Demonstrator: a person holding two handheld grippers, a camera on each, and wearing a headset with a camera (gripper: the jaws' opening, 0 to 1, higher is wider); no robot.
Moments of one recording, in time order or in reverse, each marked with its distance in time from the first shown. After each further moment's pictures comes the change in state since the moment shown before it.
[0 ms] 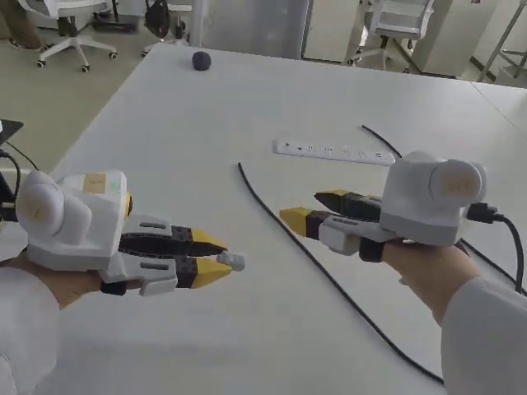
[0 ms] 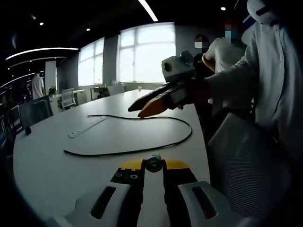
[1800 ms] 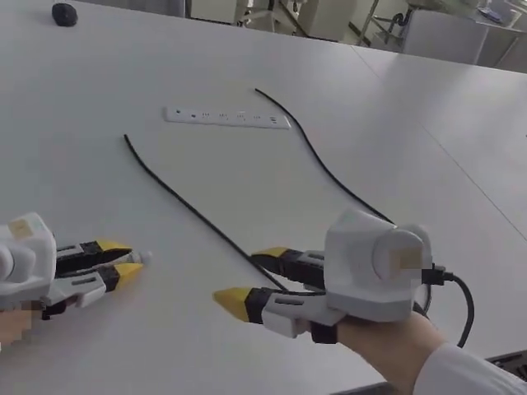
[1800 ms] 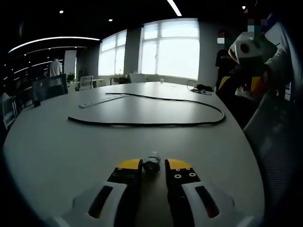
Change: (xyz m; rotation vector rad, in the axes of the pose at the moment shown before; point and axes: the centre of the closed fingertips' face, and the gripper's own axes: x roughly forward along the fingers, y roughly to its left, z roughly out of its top) left arm 0.061 0.062 -0.096 -0.112 0.017 0.176; right arm -0.064 0.035 -0.093 0.011 0.182 -0.047
